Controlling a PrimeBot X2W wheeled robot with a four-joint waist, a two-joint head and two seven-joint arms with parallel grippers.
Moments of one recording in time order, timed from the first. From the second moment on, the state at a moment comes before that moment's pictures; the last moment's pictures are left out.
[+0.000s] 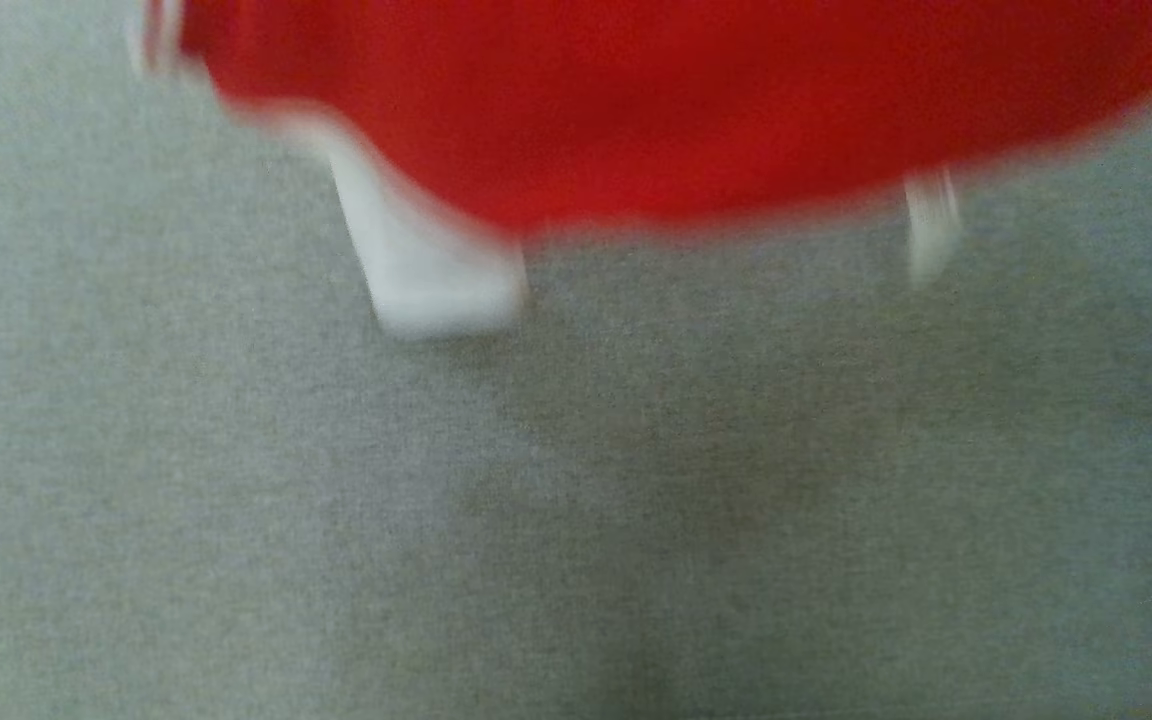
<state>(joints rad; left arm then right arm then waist) -1.58 0.52 -0.50 0.44 -0.20 -0.12 -0.21 -1.15 -0.87 0.47 0.11 0.73 0.12 -0.05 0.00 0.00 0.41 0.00</state>
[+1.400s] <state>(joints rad) -0.12 0.64 -0.63 -0.19 -0.33 0.05 -0.26 -0.06 -0.79 0.26 0.08 0.65 0.12 -0.25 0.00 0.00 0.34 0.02</state>
